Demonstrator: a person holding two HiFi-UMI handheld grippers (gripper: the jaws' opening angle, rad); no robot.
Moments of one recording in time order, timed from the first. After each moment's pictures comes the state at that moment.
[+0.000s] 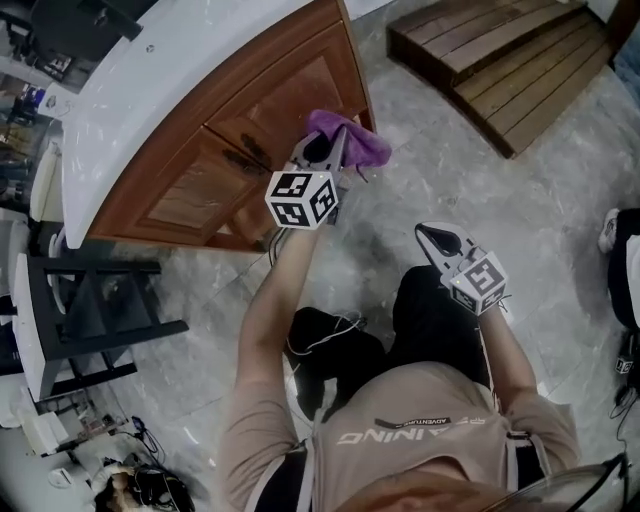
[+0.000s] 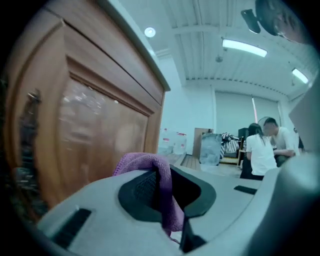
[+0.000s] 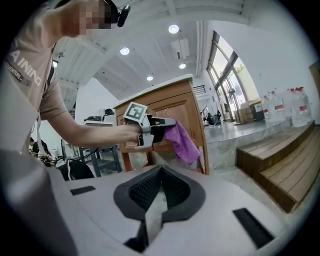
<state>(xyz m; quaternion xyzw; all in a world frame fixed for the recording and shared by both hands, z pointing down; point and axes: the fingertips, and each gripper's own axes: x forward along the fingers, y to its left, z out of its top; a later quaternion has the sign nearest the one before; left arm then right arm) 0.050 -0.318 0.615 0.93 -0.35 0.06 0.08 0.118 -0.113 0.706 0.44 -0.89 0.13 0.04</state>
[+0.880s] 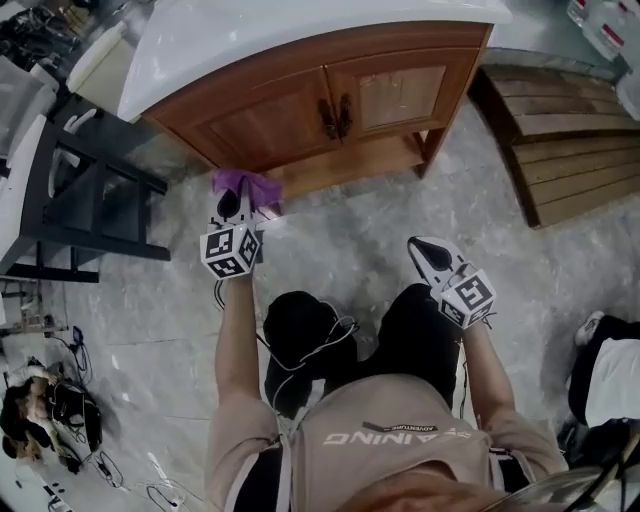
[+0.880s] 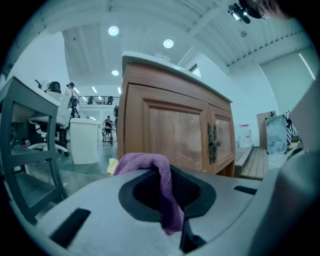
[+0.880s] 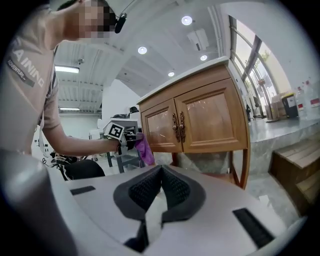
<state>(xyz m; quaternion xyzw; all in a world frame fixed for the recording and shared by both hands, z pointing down) -0.332 -0.204 0.634 0.73 -0.68 0.08 0.03 0.012 -0.113 0.695 0.29 -0.95 0.10 0.06</state>
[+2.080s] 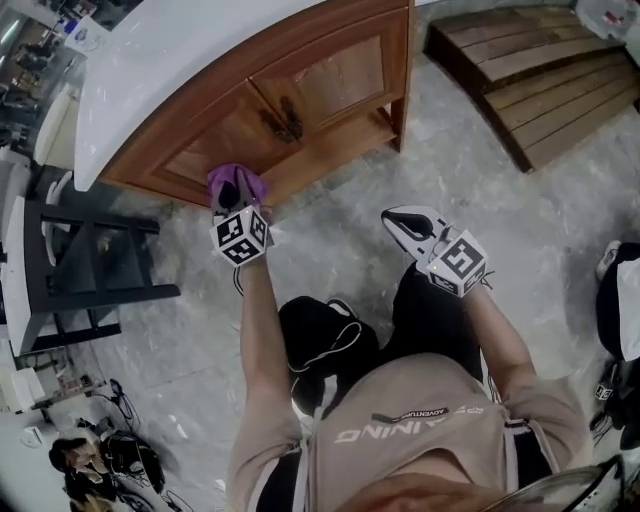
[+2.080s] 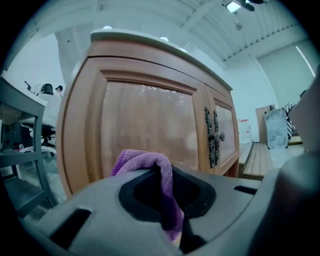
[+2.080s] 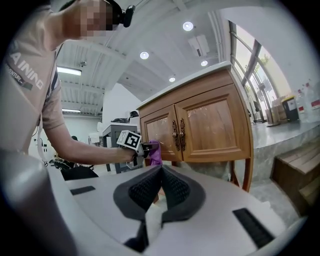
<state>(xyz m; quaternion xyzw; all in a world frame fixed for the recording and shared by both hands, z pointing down) -0.281 -0.287 0.650 0.73 -0.67 0.09 0.02 -0.001 -0.136 0.668 0.29 -0.95 0.09 0.03</state>
